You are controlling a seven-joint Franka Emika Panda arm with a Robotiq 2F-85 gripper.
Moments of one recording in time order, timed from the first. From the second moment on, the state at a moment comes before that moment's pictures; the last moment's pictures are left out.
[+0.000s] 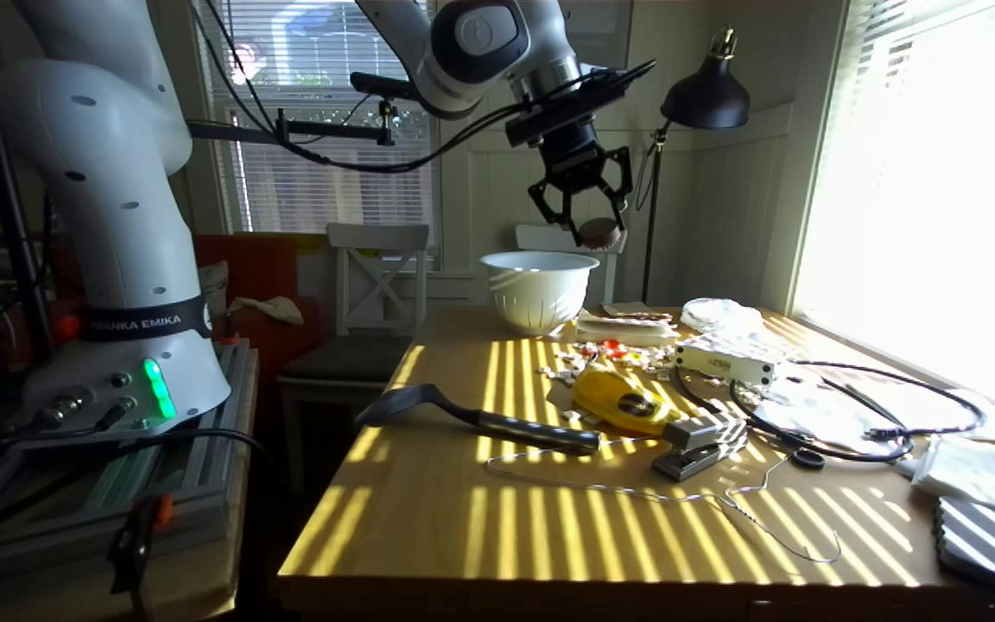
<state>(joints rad) -0.13 -0.05 -0.14 -2.42 -0.22 2.79 -1.04</state>
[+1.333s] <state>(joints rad) -0.11 0.49 0.33 -1.78 0.33 2.59 -1.58</state>
